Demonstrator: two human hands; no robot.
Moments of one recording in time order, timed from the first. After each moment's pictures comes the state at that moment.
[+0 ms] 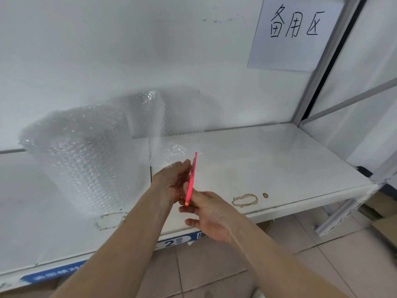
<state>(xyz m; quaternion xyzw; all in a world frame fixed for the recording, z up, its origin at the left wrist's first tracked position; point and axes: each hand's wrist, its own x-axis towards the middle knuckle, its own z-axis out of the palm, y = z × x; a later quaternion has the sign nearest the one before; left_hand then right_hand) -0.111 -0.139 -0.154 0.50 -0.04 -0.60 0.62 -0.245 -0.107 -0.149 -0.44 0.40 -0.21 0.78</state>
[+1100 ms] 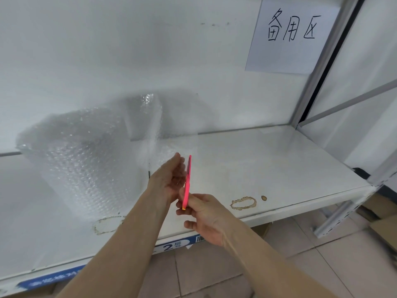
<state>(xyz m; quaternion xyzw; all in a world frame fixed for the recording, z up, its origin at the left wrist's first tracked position) -0.115 -0.136 -0.134 0.45 0.01 -0.59 0.67 -0.242 -0.105 -0.147 -0.45 0.41 -0.23 0.76</state>
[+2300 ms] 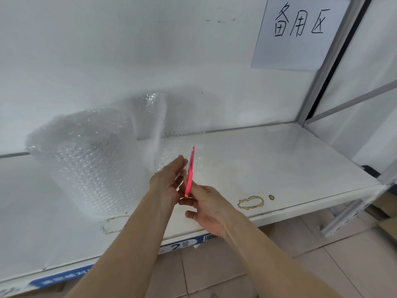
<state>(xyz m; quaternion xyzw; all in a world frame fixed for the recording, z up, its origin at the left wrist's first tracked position) -0.107 -0.126 -0.132 0.54 0.00 -0.56 0.63 -0.224 -0.114 -0.140 -0.46 0.39 -0.24 0.76</state>
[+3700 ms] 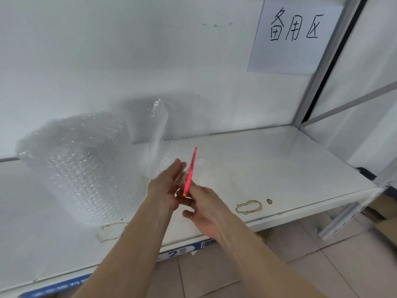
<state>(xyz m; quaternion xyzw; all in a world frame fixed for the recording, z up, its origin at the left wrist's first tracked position) -0.109 -0.130 -0.135 0.52 -0.02 -0.57 0.64 -0.217 -0.120 -0.139 -0.43 0.40 -0.27 0.76</state>
